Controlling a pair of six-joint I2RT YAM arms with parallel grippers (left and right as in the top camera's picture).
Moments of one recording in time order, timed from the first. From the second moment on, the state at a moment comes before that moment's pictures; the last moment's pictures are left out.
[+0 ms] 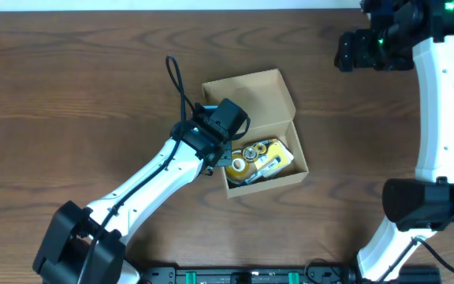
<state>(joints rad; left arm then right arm) -0.66 1.61 1.14 -0.84 -0.17 -0.67 0.02 1.96 2.29 -1.55 -0.10 0.01</state>
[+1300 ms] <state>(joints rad) -0.31 1.87 1.14 -0.61 0.02 -0.35 0.03 1.96 2.29 -1.55 -0.11 0.01</state>
